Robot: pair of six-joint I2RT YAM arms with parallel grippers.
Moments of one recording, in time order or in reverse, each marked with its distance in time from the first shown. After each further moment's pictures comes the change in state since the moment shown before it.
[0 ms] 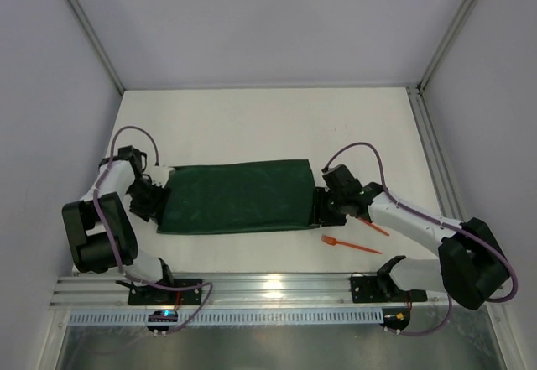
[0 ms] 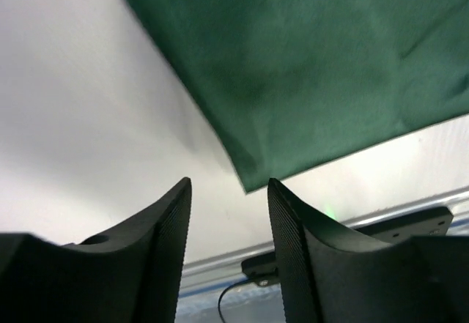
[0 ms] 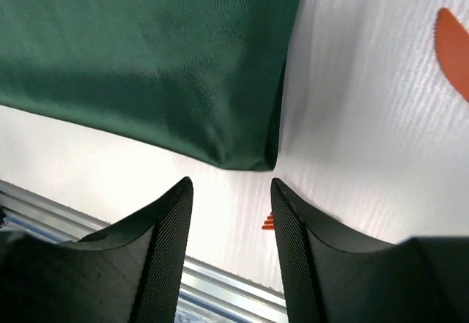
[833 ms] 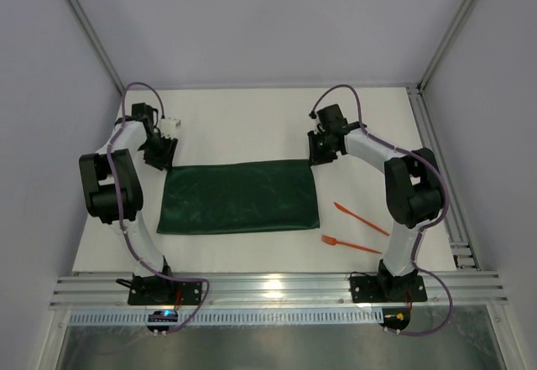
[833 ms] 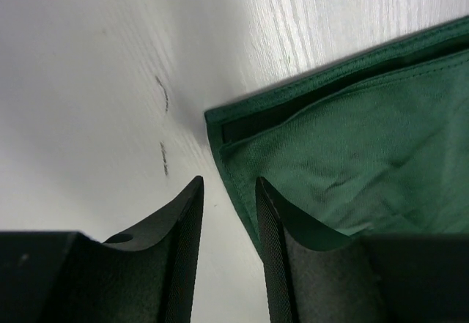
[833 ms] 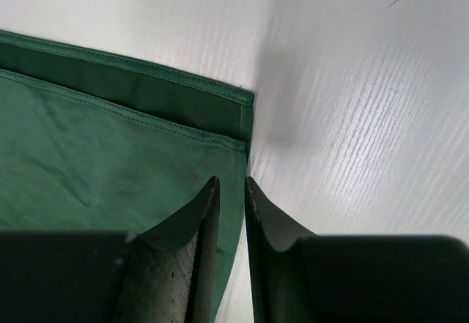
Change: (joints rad) left arm -0.091 0.411 0.516 0.136 0.042 -0.163; right arm -0.245 0.599 0.662 -0.016 0.013 -0.413
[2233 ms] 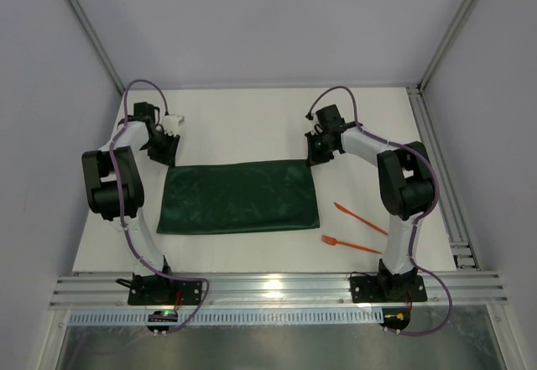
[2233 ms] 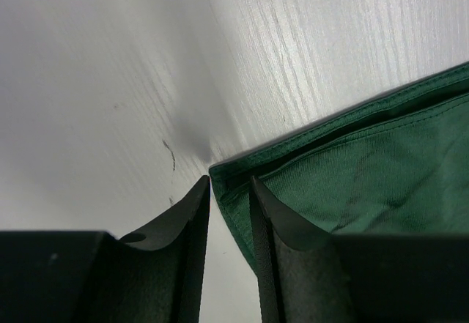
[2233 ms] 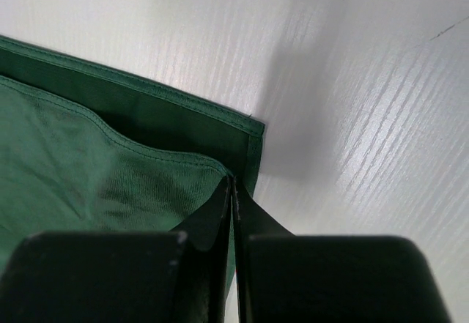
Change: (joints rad) left arm -0.005 0.037 0.009 0.116 0.066 0.029; right arm -0.014 0.097 0.033 0.036 -0.082 -0.040
